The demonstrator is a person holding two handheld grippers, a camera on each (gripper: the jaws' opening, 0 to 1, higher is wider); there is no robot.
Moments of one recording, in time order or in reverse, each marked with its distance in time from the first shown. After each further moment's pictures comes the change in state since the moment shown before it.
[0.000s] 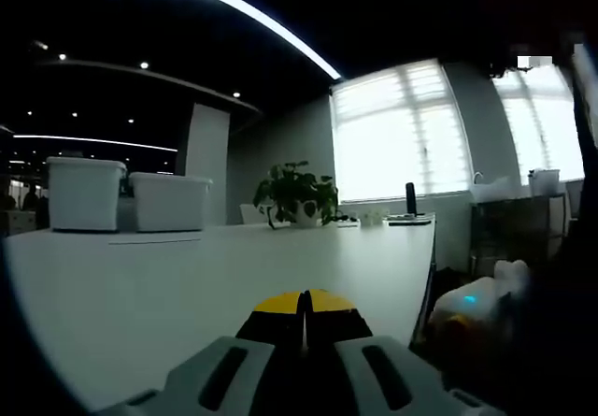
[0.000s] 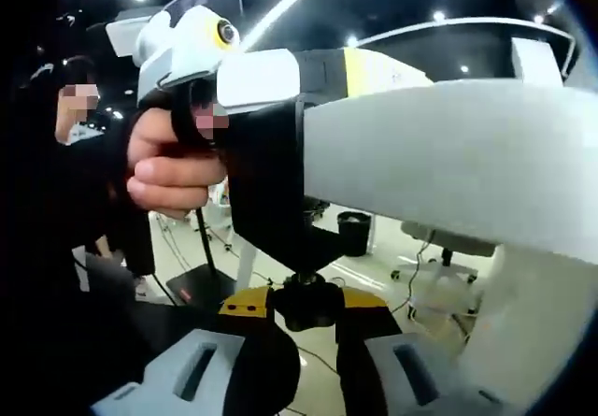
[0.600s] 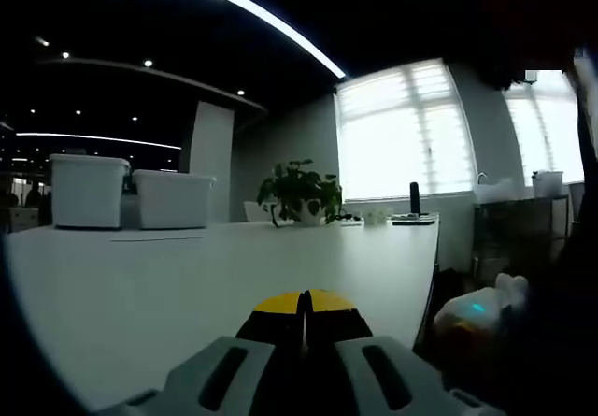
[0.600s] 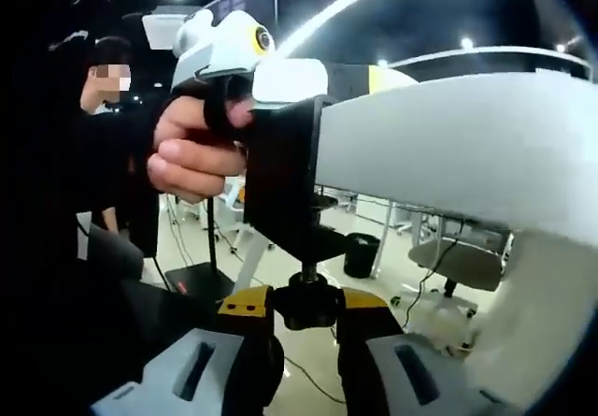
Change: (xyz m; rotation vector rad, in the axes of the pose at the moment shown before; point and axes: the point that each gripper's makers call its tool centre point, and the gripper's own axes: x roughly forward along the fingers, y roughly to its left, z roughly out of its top) left arm 0.001 0.001 -0.002 -0.007 0.006 0.015; right arm -0.002 0.003 0.002 -0.147 -0.044 0.004
